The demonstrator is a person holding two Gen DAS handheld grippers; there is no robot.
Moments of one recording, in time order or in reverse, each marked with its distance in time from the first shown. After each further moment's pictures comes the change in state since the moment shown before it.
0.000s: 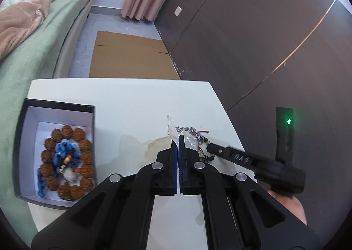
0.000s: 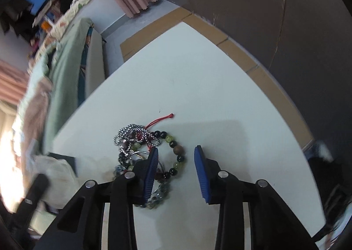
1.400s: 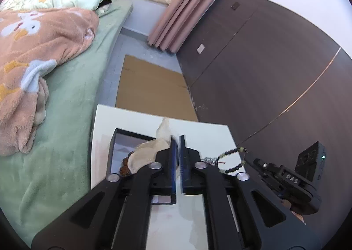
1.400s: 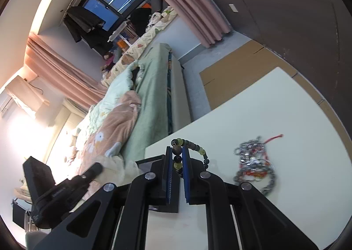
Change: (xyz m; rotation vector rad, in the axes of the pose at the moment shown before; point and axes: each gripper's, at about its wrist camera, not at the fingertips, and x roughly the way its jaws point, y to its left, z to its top) left arm -0.108 0.082 0.017 -0.150 -0.183 0.049; right arm -0.102 0.057 -0.025 -0.046 -0.220 0.575
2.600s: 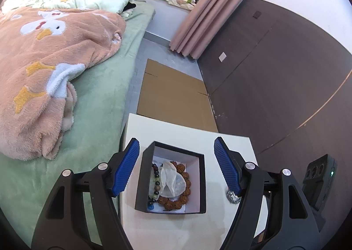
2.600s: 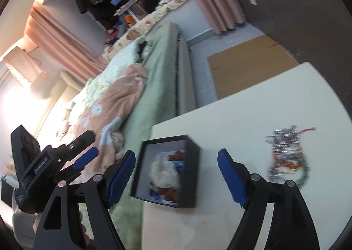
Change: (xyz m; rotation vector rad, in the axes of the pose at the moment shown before) left arm -0.010 0.032 0.014 -0.041 -0.044 0.113; right arm 0.045 0.037 -0.019 -0.109 0.119 -0.106
